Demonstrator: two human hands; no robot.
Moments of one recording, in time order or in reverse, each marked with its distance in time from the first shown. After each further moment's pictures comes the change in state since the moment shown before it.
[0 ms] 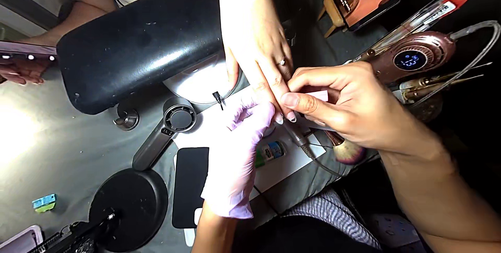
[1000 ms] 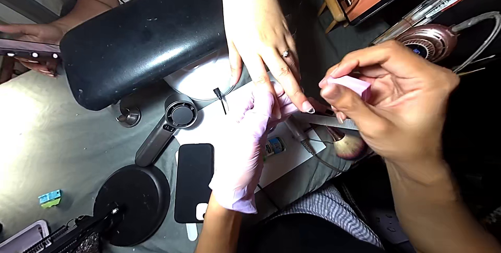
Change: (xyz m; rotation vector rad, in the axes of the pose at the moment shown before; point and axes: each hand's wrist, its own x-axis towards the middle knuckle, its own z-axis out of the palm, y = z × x) left_hand 0.003 -0.003 0.008 -0.165 -0.142 -0.033; right_hand -0.030 0.003 -0.006 -0.163 0.358 -0.132
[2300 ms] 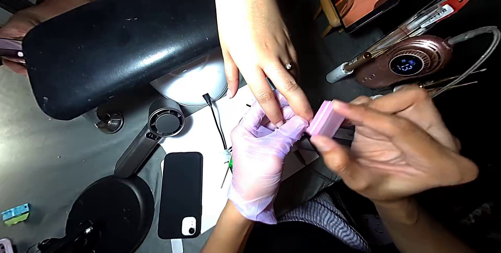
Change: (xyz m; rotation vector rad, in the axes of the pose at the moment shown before) left_hand 0.003 -0.031 0.024 -0.078 0.177 -0.002; right_hand -0.034 0.016 0.010 -0.197 0.228 -0.266
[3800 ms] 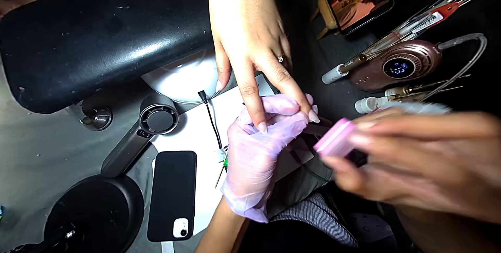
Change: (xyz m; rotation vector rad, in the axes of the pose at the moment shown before) left_hand 0.004 -0.004 -0.006 -0.173 -0.135 0.040; right_hand -0.004 -0.002 -0.026 -0.134 -0.120 -0.168
